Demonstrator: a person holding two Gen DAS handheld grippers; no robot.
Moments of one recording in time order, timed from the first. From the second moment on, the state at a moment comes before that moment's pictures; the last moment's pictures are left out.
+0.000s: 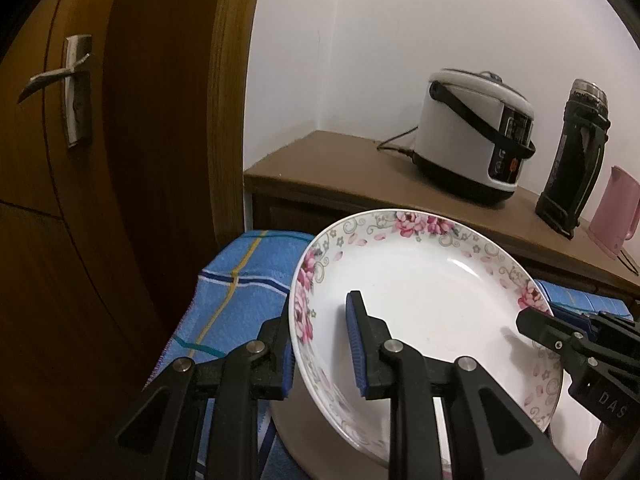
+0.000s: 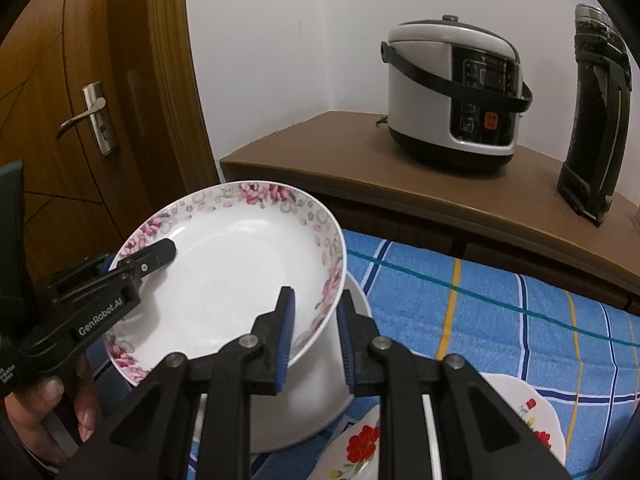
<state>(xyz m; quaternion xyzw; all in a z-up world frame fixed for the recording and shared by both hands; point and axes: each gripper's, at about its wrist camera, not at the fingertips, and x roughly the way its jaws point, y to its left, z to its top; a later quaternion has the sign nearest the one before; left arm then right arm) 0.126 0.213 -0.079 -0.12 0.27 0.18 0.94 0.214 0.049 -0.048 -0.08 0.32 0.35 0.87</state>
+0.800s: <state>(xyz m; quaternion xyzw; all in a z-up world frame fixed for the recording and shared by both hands) 0.135 0.217 -0.090 -0.14 0.31 0.16 0.93 0.218 0.064 -0.047 -0.16 0.36 0.34 0.86</state>
